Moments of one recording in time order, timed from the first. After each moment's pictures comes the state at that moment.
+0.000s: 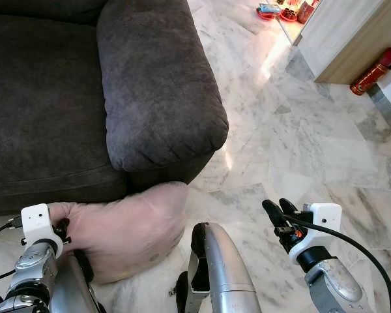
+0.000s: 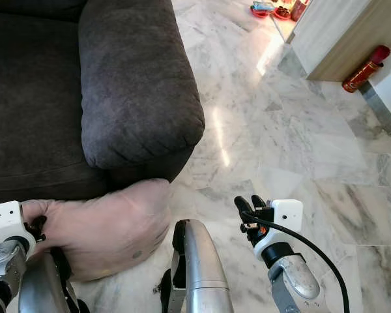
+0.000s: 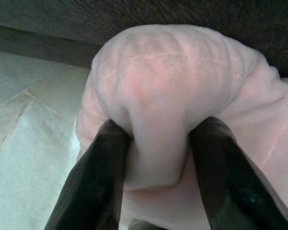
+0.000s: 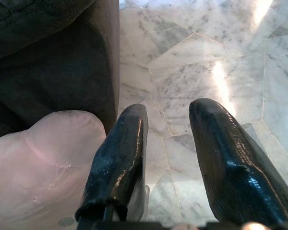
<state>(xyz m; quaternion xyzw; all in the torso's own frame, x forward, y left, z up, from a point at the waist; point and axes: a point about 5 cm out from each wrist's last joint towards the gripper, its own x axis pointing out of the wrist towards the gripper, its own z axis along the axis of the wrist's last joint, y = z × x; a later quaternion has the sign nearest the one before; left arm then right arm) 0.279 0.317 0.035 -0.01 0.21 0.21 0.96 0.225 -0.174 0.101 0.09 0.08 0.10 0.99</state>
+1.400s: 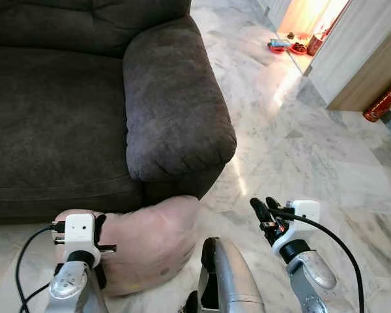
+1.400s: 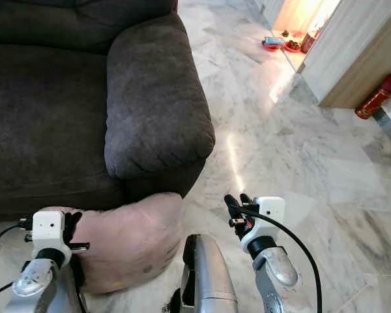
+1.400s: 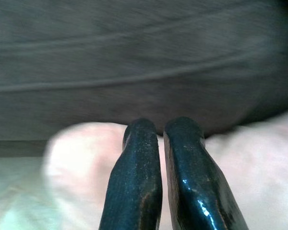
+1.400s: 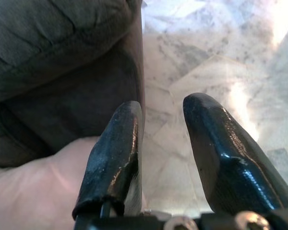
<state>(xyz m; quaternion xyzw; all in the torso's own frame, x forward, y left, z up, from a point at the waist) 0.248 0.242 0.052 0.07 0.09 0.07 0.99 0.250 -0.161 0.078 0.11 0.08 0.10 0.99</state>
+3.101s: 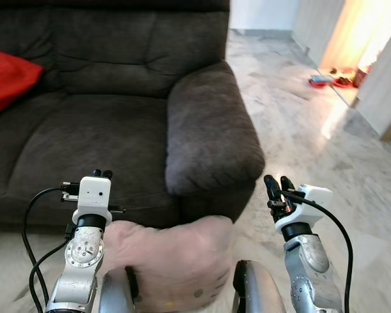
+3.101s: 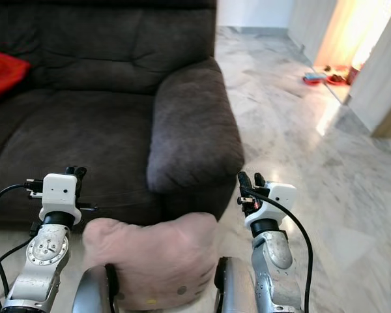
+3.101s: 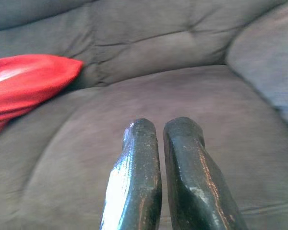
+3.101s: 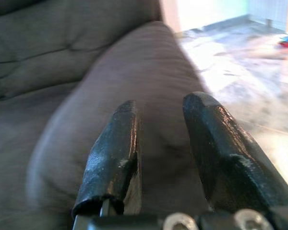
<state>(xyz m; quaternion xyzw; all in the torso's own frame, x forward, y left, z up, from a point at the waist) 0.280 0.202 0.117 0.15 -0.07 0.07 0.98 0.283 -0.164 0.088 0.13 -0.02 0.04 0.99</state>
